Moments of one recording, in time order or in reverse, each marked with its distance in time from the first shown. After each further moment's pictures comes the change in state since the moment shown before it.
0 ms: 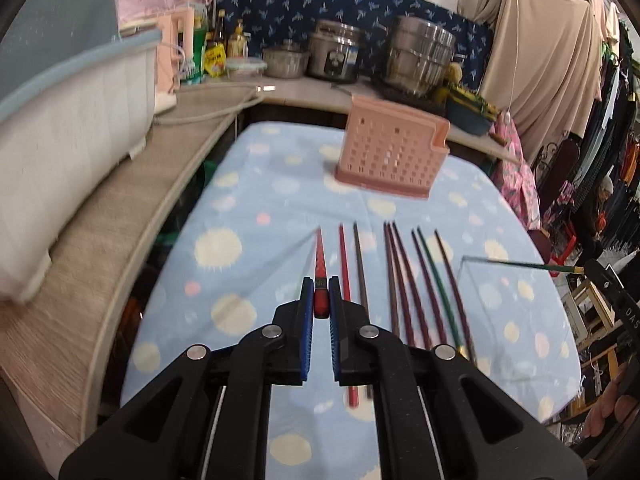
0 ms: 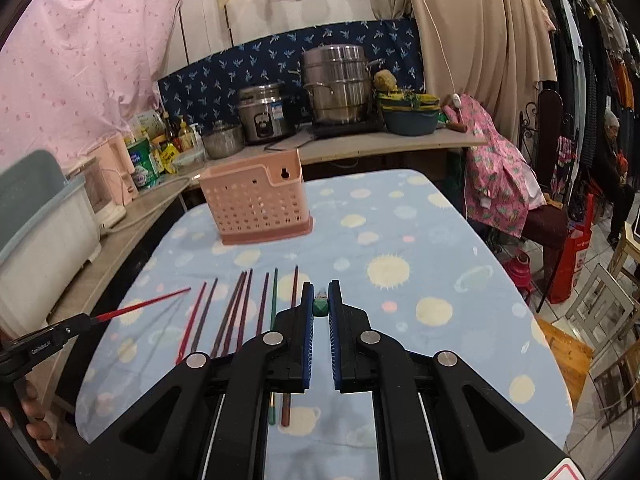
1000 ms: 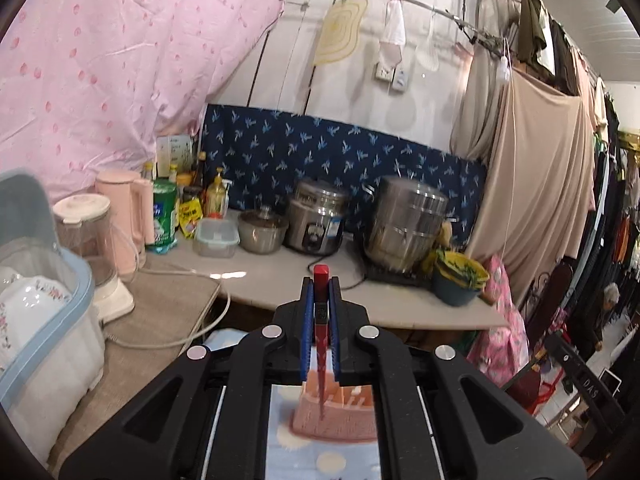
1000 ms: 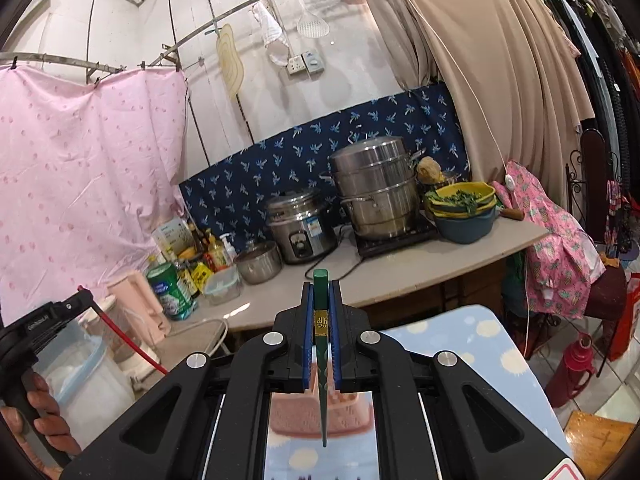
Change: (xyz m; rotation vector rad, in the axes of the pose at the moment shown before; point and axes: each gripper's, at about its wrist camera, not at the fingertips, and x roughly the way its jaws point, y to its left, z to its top) left arm -0.003 -0.053 0.261 -0.051 -0.459 -0.042; right arm 0.091 0.021 0.223 0.107 -0.262 0.163
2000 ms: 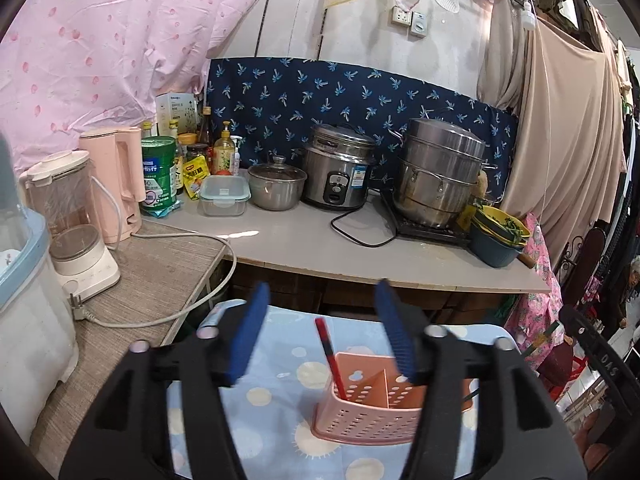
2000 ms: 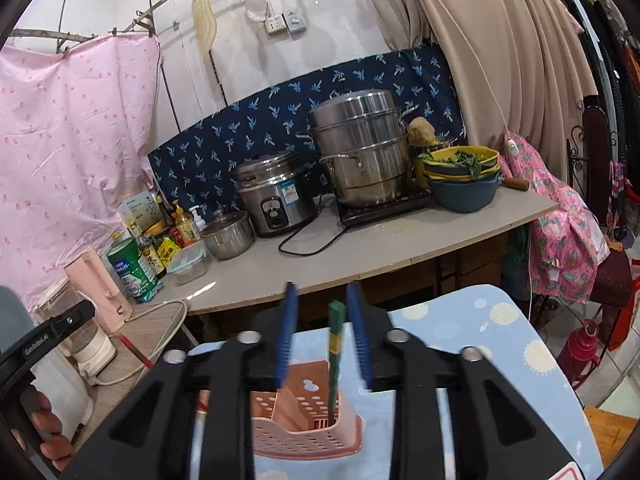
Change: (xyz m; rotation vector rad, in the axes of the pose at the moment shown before) left arm 0.101 0.017 -0.064 0.040 0.144 0.083; right arm 0.096 -0.022 -0.051 -0.006 0.090 -0.072
